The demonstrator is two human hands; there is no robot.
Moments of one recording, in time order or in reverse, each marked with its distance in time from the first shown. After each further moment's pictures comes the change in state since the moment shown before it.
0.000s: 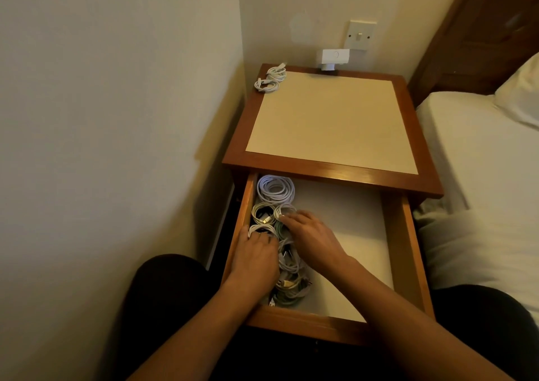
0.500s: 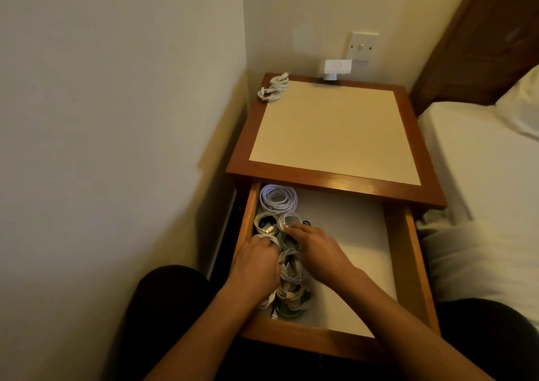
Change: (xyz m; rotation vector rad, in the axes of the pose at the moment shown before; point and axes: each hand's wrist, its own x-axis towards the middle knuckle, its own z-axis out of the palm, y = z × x) left_hand 0.004 -0.014 -0.017 -0.252 0.038 0.040; right_hand -0.003 -0.005 -0.016 0.120 -0.086 0.086
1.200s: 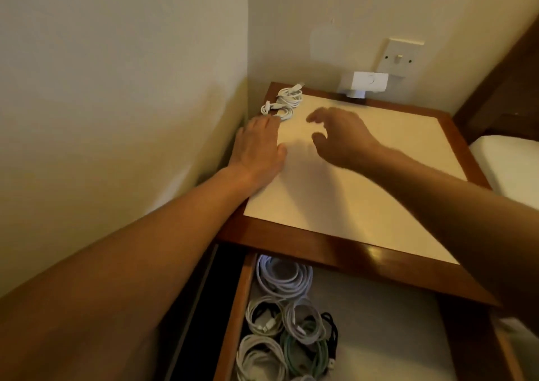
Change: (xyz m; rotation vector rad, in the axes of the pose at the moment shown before) left_hand 0.309 -0.105 -0.097 -0.200 0.480 -0.062; right_hand 0.286 0.039 -0.166 -0.125 0.256 0.070
